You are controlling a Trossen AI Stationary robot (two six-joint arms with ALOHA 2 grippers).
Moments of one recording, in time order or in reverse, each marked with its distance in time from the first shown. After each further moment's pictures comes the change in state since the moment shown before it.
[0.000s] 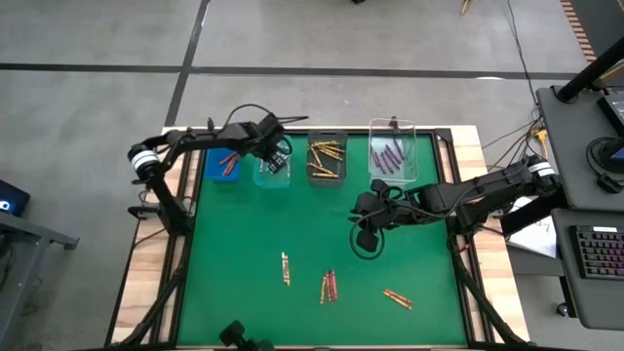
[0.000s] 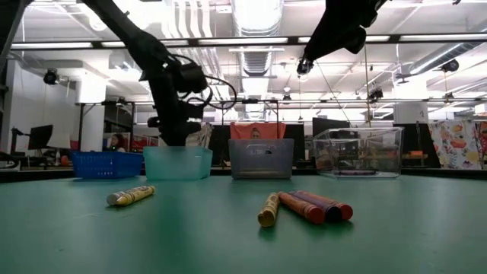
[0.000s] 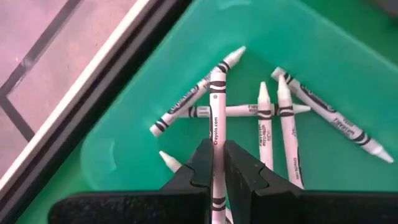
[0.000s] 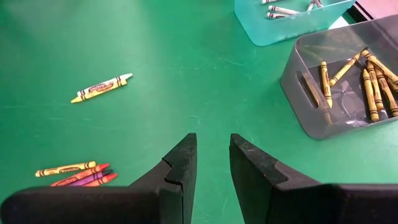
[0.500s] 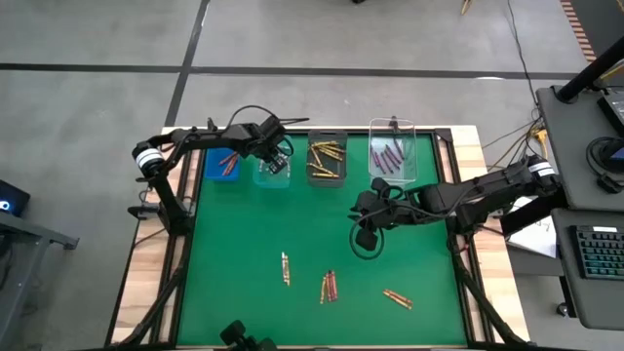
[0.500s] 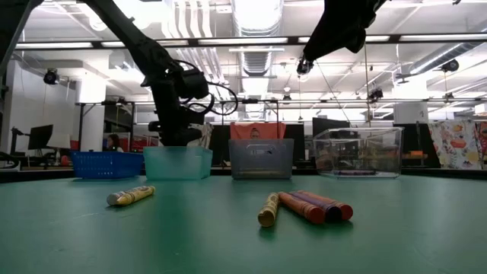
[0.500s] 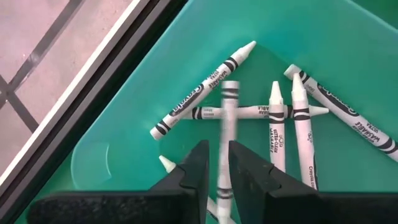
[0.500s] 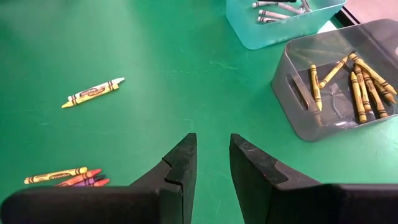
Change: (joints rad) left arm 0.001 0.042 0.001 0.022 -0.027 -0.003; right arm 0.000 0.000 0.000 0.001 0.034 0.000
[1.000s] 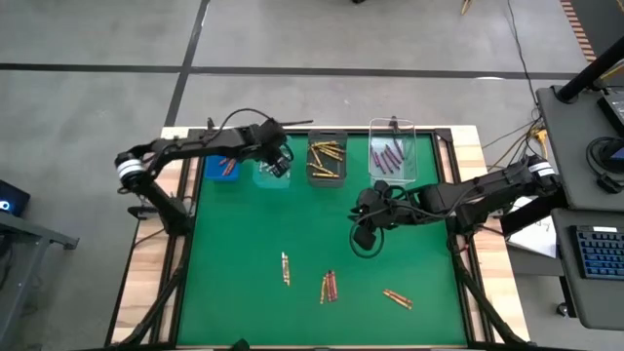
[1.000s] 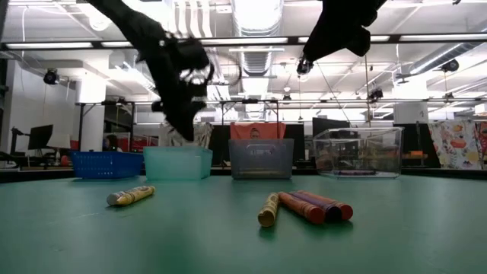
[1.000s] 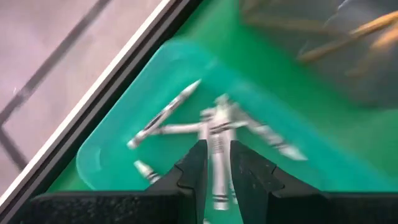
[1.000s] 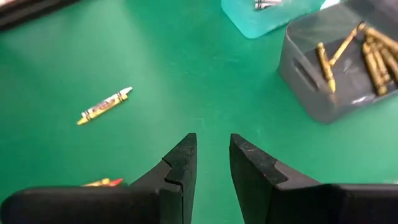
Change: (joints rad) left arm -0.114 -0.158 0.000 -0.039 0.008 -0.057; right arm 0.001 0.000 0.000 -0.001 -0.014 0.145
